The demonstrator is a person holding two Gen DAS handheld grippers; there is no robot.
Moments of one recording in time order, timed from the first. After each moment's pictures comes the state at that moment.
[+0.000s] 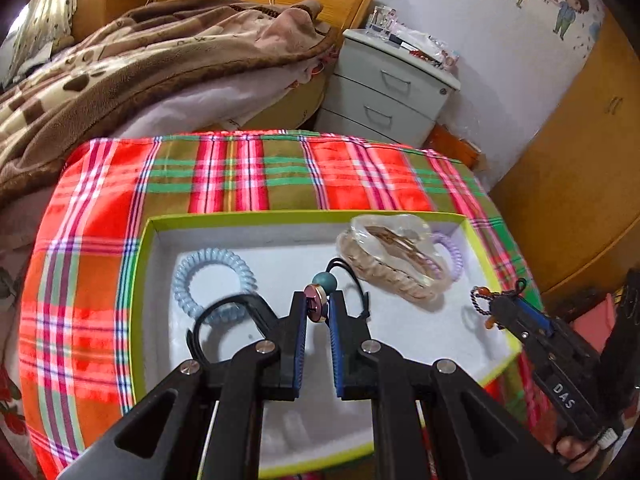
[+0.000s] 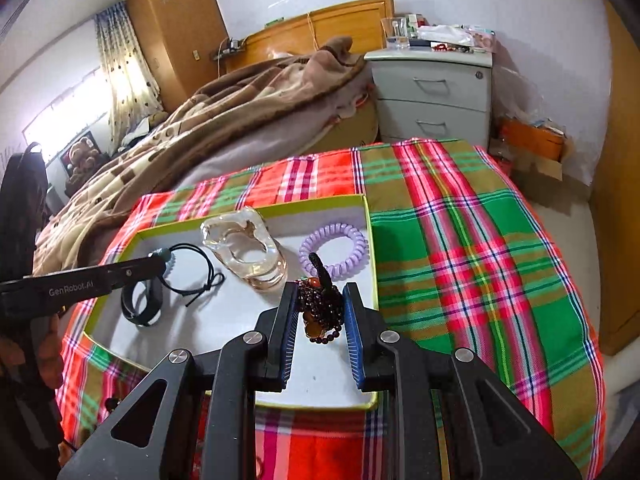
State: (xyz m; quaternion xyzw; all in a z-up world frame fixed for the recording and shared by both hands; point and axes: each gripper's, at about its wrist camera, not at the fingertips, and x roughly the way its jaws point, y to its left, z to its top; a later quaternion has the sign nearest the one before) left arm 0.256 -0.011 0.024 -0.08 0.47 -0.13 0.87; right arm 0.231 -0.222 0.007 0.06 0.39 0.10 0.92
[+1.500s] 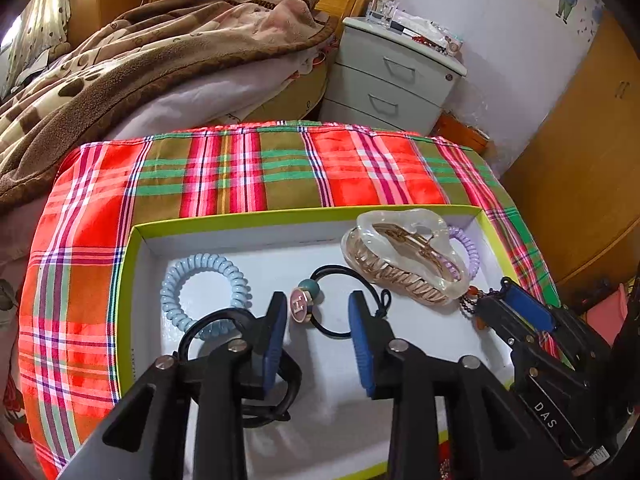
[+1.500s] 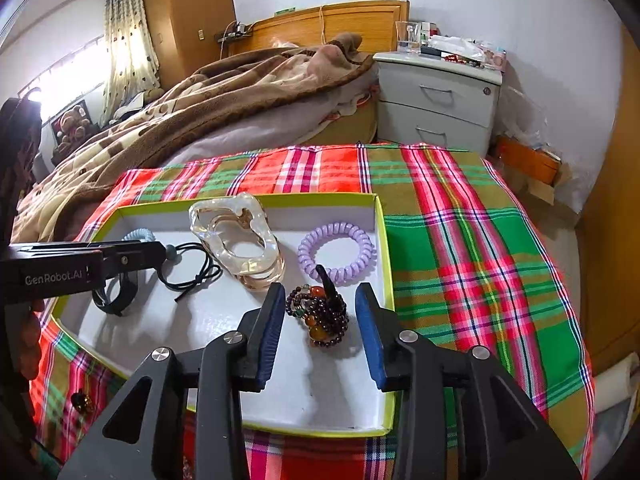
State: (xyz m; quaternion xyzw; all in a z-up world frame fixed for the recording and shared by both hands) left arm 0.268 -0.022 0.015 -0.06 0.48 -0.12 0.86; right arm 0.239 -0.204 0.001 0.00 0.38 0.08 0.92
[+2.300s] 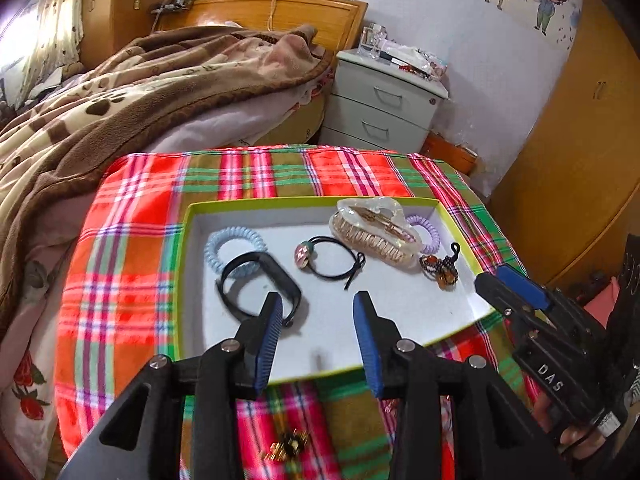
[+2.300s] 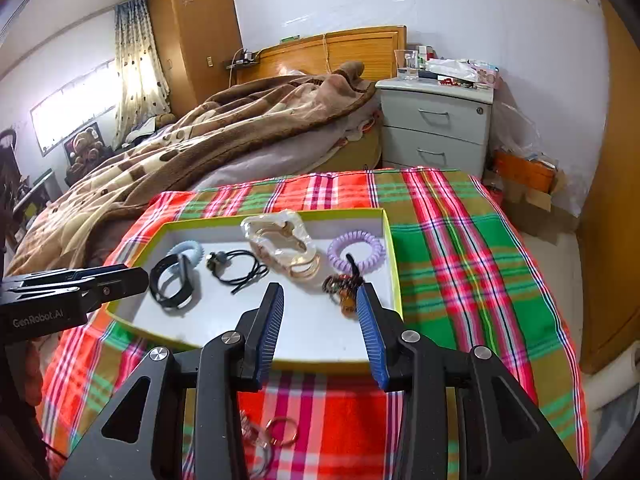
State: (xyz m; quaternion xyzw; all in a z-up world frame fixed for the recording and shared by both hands) left arm 0.187 -0.002 0.055 -0.06 0.43 -0.11 0.89; right arm 0.177 -0.199 0.033 0.03 0.34 0.09 0.93
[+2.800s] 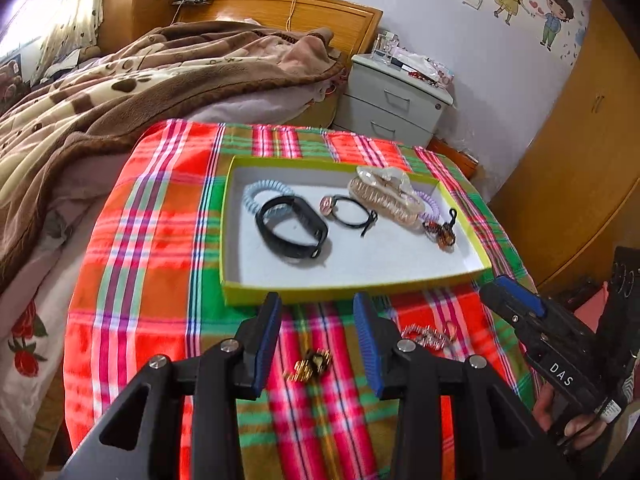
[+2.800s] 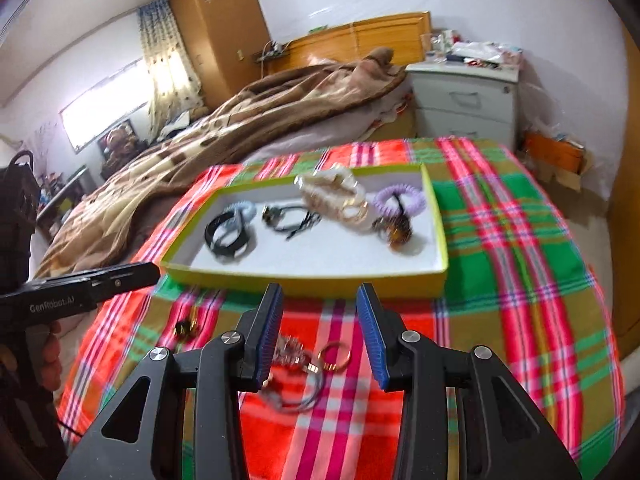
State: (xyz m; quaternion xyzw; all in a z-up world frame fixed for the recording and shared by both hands) left arm 0.131 0.030 0.045 -0.09 0.43 -0.10 0.89; right arm 0.139 -0.190 0.013 0.04 0.37 0.17 0.91
